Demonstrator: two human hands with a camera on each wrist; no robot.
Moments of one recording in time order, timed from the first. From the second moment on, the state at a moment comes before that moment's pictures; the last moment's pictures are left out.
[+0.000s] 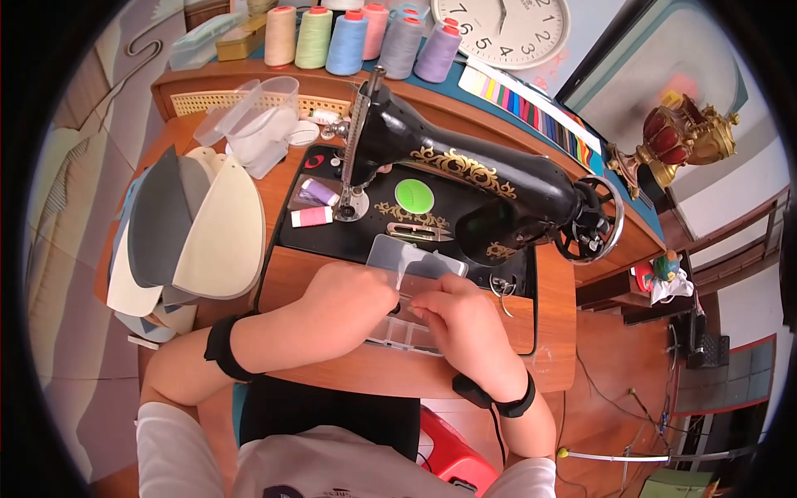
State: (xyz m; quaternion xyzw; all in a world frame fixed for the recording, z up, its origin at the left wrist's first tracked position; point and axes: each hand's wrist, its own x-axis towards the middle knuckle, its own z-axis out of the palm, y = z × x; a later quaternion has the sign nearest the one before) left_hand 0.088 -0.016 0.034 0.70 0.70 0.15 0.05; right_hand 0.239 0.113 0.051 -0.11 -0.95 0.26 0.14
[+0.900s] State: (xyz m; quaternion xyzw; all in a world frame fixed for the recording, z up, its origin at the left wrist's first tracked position) left_hand 0.091 -0.048 0.028 0.72 0.67 0.16 0.02; right_hand 0.227 0.087 0.038 -0.07 -0.96 0.26 0.07
